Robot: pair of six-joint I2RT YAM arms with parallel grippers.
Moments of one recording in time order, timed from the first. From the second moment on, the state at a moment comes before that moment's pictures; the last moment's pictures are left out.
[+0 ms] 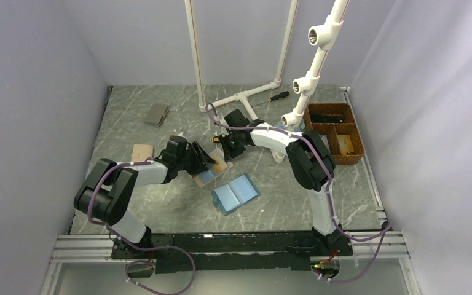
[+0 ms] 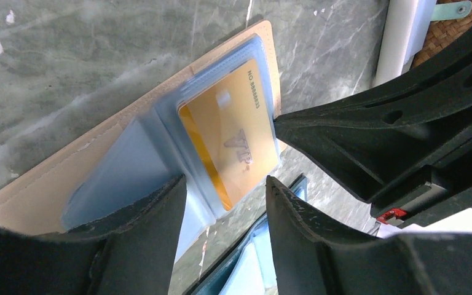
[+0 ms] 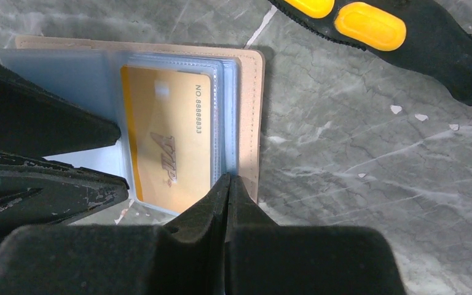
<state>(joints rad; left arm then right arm) -0.41 1.57 0.59 0.28 0.26 -0.96 0.67 2.10 1.50 -0.46 -0.29 0.14</state>
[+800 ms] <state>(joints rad) -0.35 1.59 0.55 0.35 0.32 -1.02 0.67 2.12 1.53 -0.47 -0.34 0.12</state>
